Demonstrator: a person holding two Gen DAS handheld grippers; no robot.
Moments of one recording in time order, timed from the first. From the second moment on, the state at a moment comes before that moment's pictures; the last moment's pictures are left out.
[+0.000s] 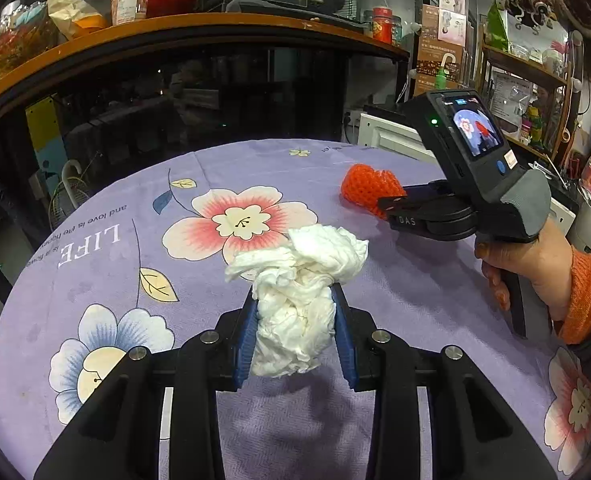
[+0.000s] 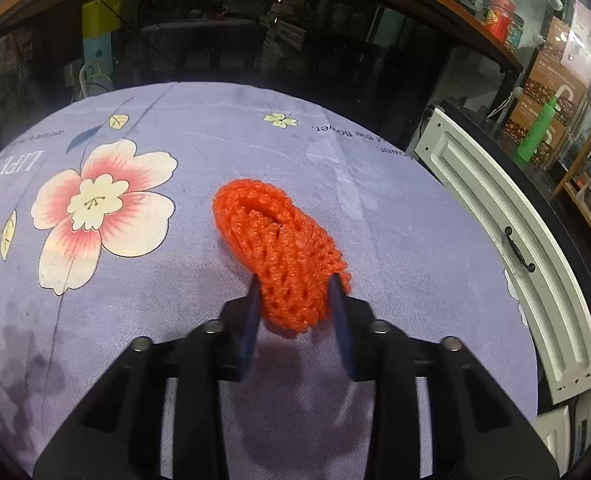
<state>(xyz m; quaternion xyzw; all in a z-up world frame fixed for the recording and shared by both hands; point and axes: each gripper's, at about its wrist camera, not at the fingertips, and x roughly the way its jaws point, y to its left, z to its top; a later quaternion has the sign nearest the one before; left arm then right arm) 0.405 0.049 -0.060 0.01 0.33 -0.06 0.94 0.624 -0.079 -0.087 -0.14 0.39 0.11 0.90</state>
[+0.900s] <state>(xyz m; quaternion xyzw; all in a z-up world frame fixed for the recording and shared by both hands) 0.291 -0.002 -0.020 0.03 0.30 -0.08 0.95 0.378 -0.175 -0.026 -0.05 0.35 0.16 0.92</state>
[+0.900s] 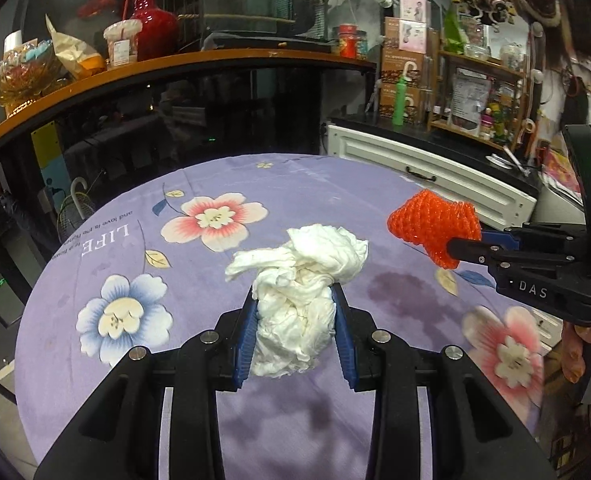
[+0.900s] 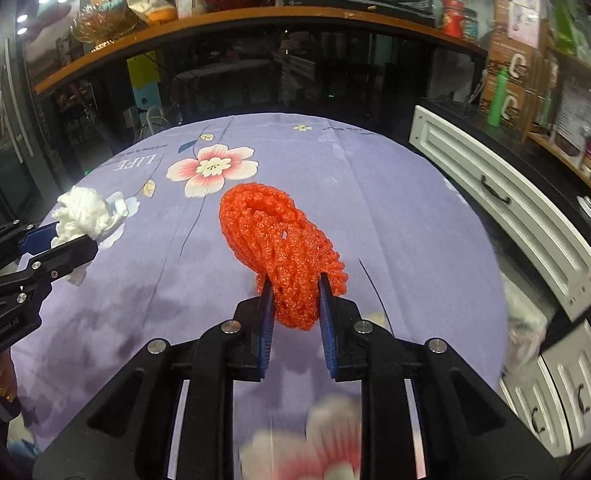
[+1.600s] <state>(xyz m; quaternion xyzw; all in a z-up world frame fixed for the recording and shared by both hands) 0.170 -0.128 -0.029 0.05 0.30 -0.21 0.93 0.191 -0.316 -0.071 0.04 0.35 0.07 0.93</state>
